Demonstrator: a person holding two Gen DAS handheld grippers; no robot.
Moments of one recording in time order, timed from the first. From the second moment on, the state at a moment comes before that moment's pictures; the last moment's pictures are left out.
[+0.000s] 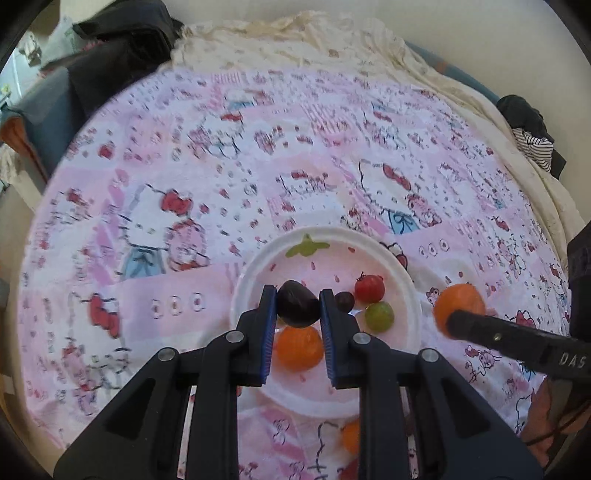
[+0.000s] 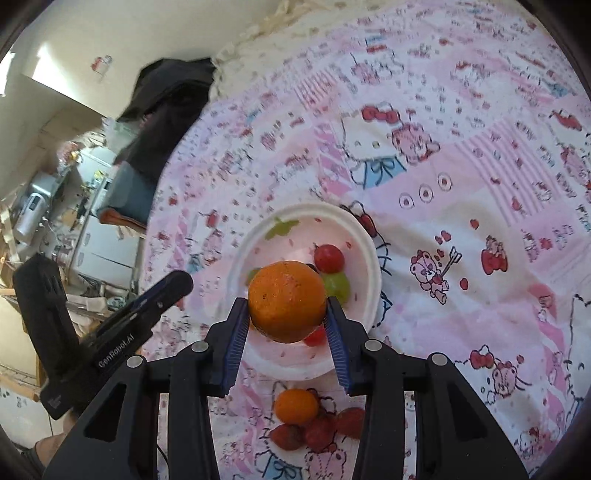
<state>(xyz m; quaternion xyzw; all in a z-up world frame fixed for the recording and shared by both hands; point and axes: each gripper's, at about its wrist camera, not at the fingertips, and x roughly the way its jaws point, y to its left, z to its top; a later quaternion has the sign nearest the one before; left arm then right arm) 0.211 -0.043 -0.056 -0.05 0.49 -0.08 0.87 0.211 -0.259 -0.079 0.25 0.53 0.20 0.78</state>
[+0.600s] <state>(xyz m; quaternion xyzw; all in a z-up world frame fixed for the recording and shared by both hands) 0.228 -0.058 -0.098 -0.04 0.52 -0.11 0.85 0.224 -0.248 -0.131 0.23 0.62 0.18 0.73</state>
